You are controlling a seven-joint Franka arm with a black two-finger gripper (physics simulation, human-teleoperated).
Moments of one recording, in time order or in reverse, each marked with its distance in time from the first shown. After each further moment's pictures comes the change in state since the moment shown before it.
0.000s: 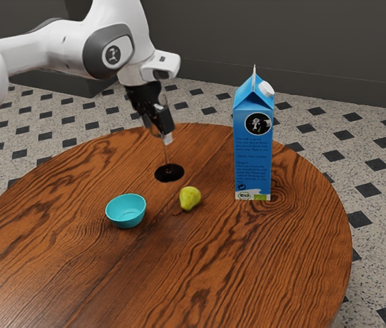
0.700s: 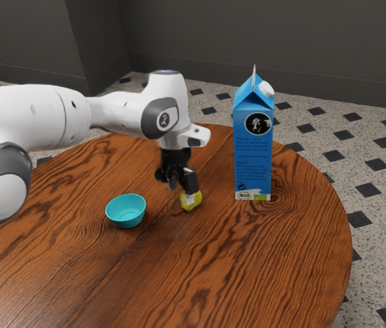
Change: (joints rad) arm 0.006 0.389 0.007 0.108 -0.100 0.027 0.088
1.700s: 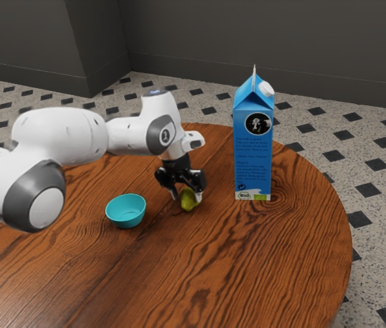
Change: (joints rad) arm 0.038 0.254 0.073 0.183 -0.187 0.159 -0.370
